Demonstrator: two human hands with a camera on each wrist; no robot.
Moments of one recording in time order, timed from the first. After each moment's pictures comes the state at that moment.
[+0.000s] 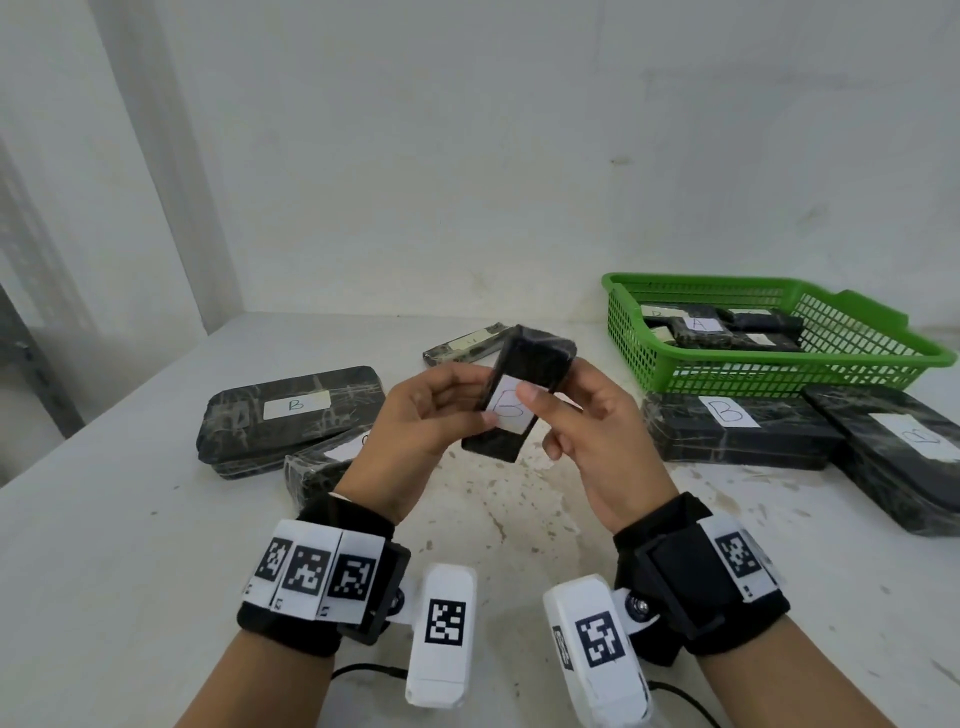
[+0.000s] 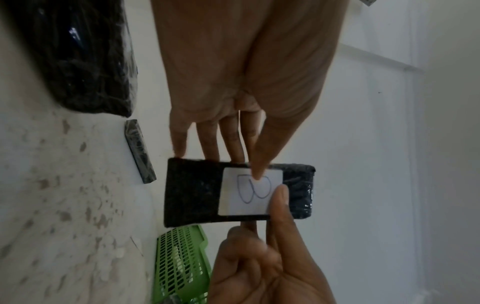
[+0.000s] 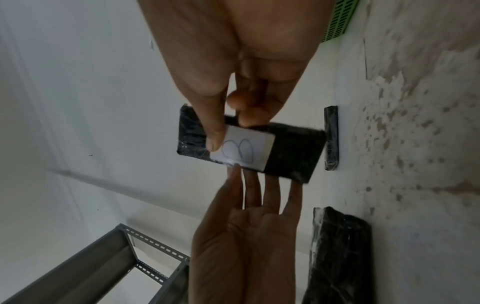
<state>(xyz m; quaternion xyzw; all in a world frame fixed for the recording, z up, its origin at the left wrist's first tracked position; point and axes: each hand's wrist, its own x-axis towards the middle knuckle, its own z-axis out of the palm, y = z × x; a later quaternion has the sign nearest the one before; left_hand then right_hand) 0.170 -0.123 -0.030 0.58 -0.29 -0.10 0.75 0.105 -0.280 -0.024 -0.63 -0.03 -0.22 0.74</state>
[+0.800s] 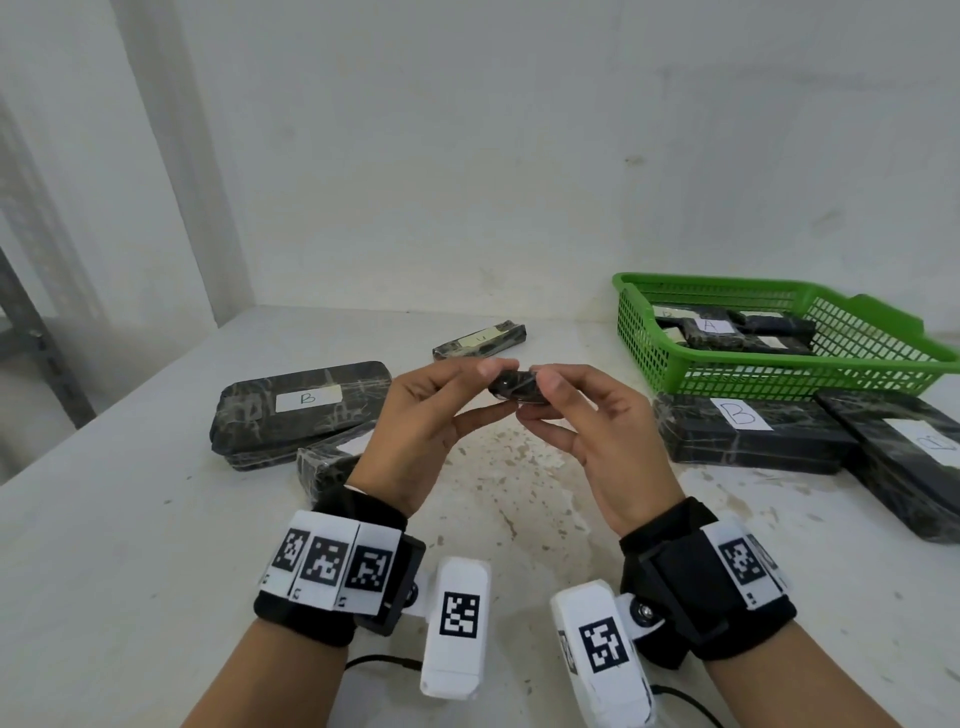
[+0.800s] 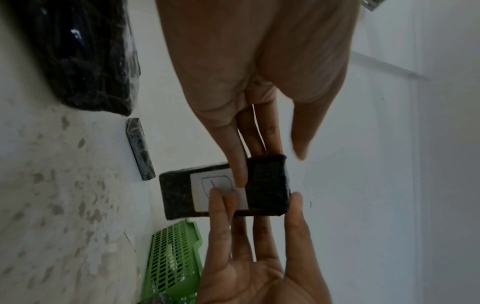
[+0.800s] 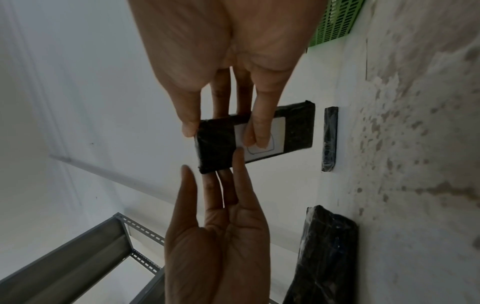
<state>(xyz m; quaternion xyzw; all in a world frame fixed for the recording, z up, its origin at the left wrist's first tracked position) 0.165 -0.123 -0.025 0.50 -0.28 -0.09 0.81 0.106 -0.277 -0.027 -0.61 -0.03 -0.23 0.76</state>
